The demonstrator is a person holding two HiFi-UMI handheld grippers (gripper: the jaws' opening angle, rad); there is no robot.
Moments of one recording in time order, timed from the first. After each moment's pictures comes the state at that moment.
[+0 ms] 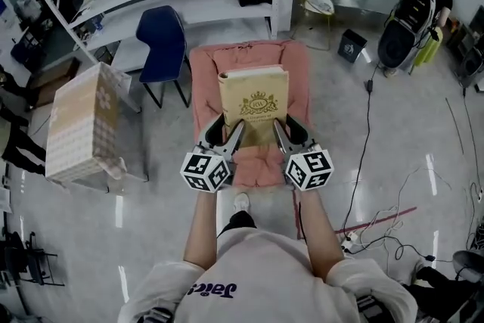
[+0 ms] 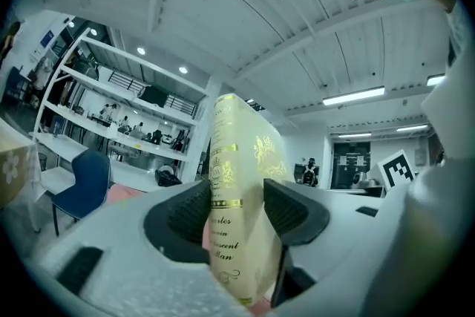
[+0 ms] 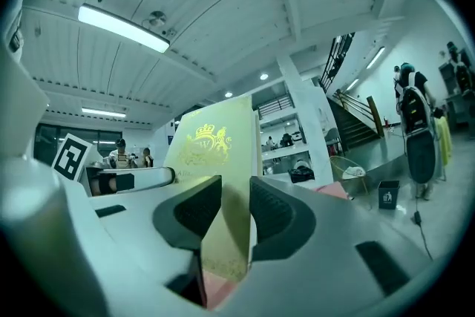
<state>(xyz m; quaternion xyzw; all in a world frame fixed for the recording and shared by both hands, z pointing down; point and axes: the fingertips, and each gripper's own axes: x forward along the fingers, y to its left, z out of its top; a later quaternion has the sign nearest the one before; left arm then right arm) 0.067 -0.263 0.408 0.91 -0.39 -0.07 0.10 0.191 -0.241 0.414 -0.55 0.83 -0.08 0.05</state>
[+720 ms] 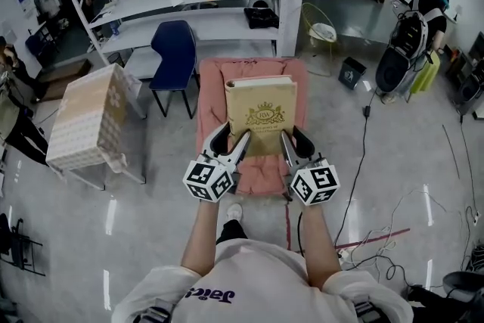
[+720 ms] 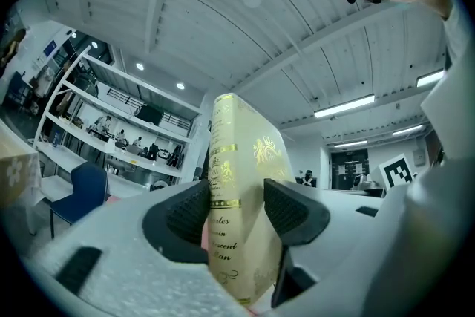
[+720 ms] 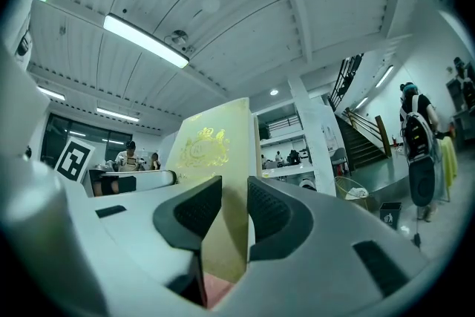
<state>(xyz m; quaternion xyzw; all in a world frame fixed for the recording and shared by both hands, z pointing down) 0.071 -0.155 0.355 0.91 -0.39 -0.12 0.06 0.197 -0.133 0.353 -0.53 0.84 -0.02 0.08</state>
